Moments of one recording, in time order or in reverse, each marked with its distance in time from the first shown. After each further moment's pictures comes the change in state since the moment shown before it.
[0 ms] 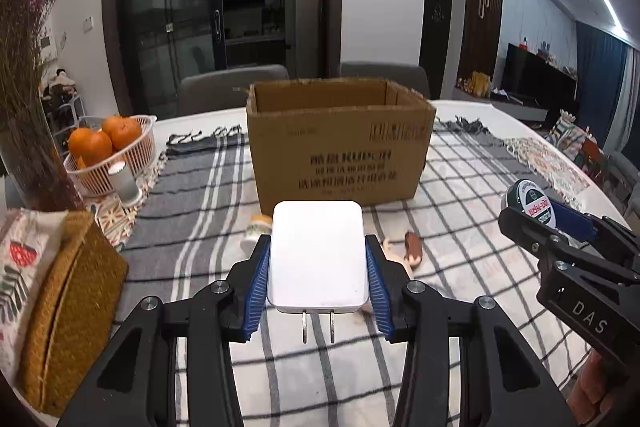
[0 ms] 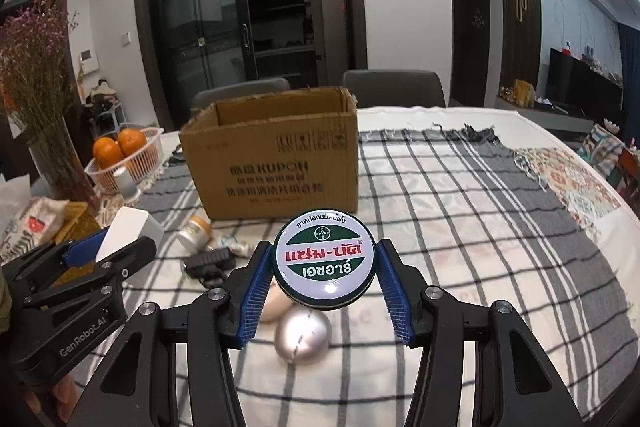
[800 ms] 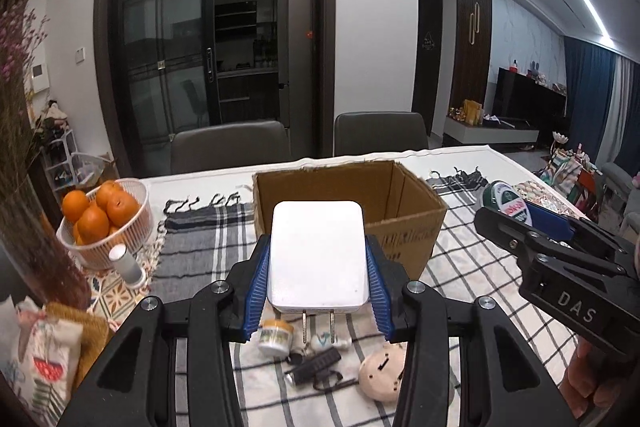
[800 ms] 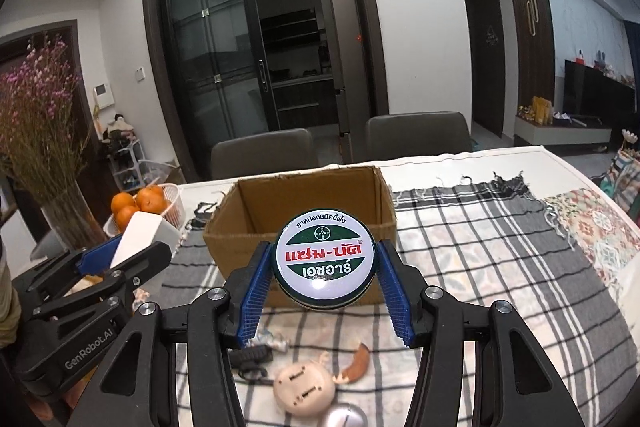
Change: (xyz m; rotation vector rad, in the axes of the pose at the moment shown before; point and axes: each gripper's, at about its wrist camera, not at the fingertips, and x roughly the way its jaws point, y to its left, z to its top) left arm 0.007 0.018 0.101 0.032 -0.104 -0.029; right arm 0.022 0.013 0.094 0.034 -0.091 0.086
